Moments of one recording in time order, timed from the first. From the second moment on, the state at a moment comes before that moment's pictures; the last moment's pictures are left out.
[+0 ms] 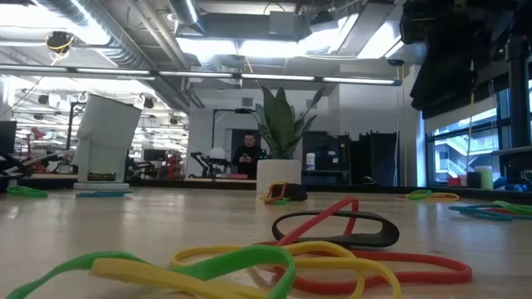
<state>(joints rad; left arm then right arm) -0.79 1.71 1.57 -1.48 0.13 -1.55 0.33 1.12 0.76 -0.59 0.29 0.87</state>
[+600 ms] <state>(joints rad) -0.84 1.71 1.16 -1.18 0.14 -1.43 0.33 1.12 0.76 -0.49 0.29 1.05</state>
